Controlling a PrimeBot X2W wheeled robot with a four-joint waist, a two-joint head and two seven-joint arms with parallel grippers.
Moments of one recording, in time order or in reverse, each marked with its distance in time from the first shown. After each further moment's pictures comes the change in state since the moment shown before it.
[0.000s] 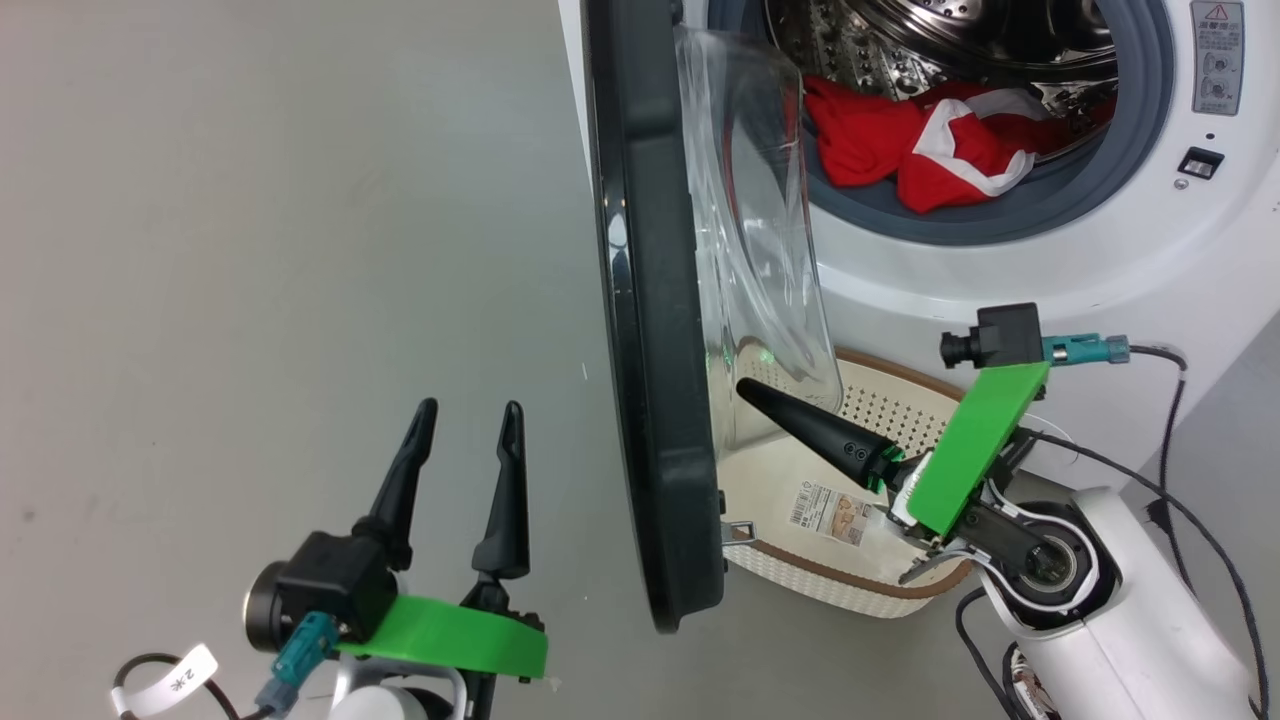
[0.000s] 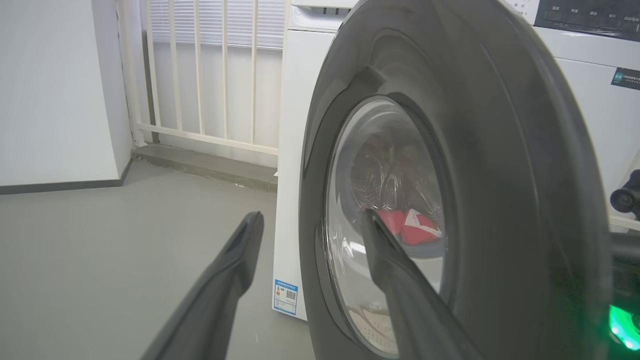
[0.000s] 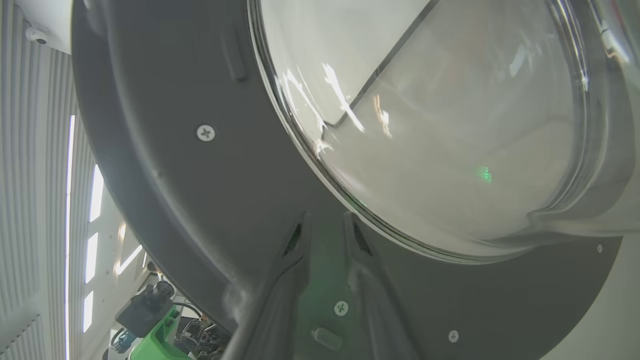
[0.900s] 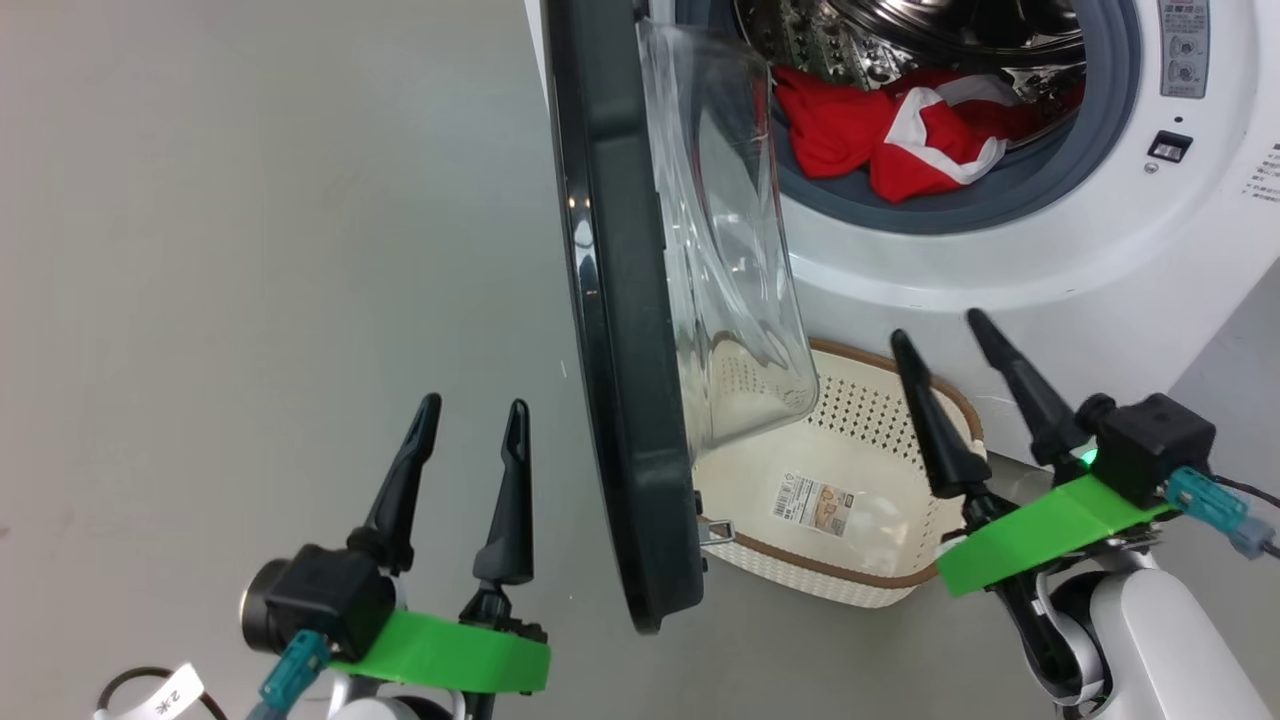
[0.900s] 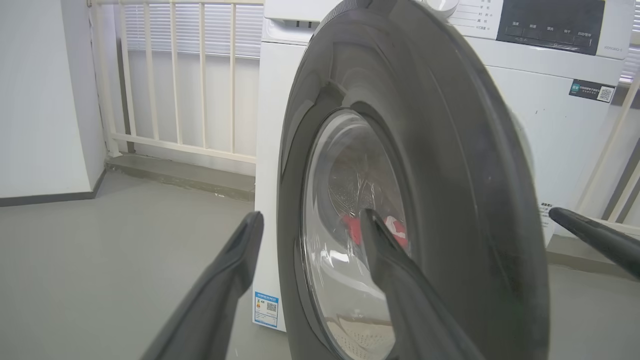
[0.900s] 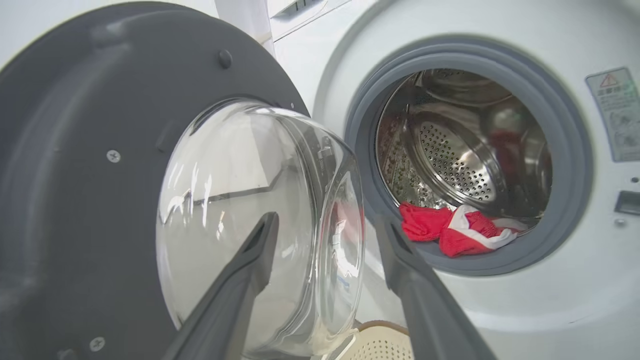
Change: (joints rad) left arm 0.024 0.001 0.004 -0.065 0.006 -0.026 0.000; right arm 0.187 0.014 -0.130 -0.164 -1.023 0.001 -0.610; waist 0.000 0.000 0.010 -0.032
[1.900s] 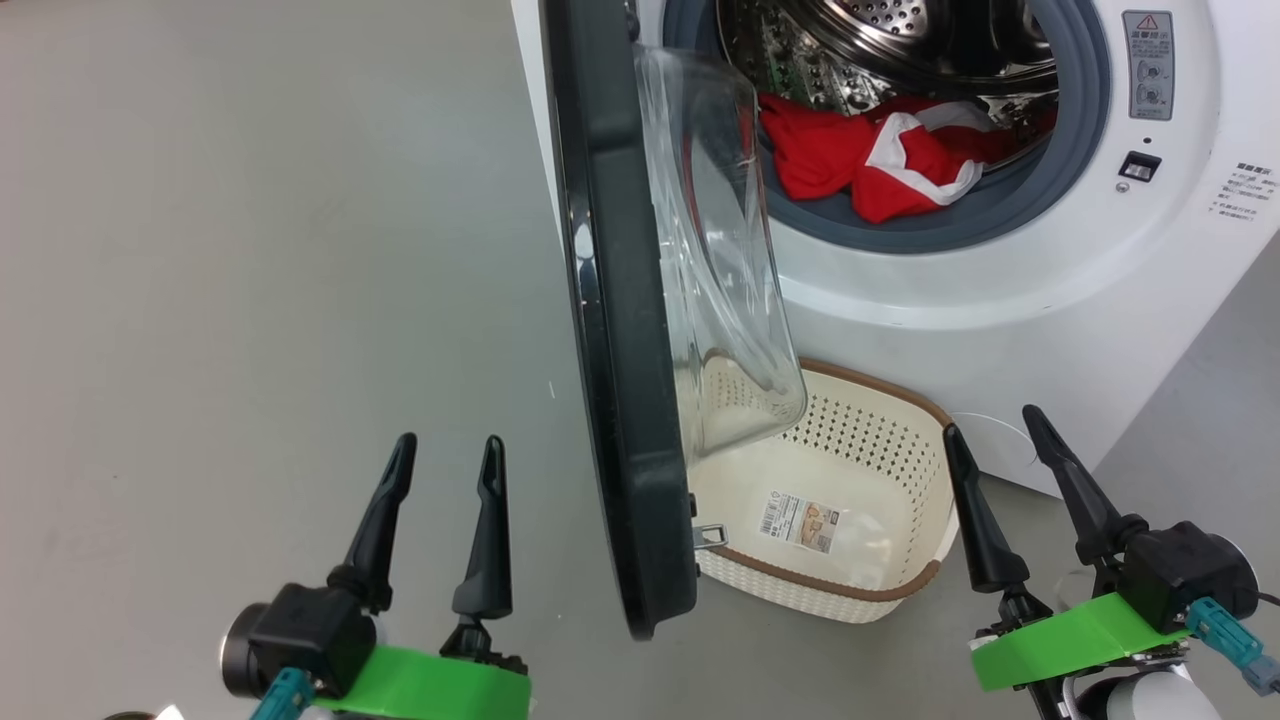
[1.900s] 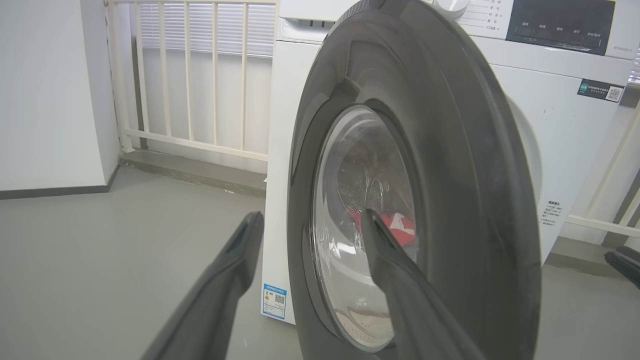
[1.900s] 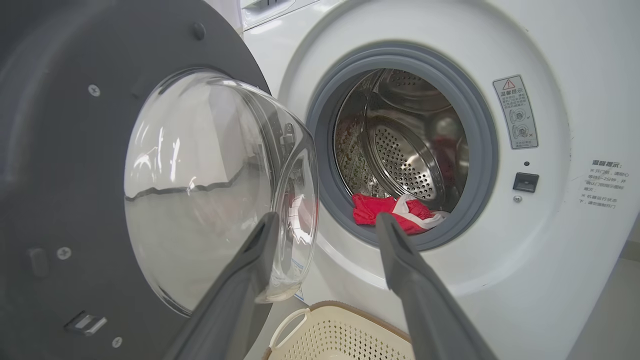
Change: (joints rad) left arm 0.076 0.004 0.033 -0.027 0.024 0.011 0.000; right arm 0.185 0.033 -0.107 0.018 -0.193 0.000 -0.200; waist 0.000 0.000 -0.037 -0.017
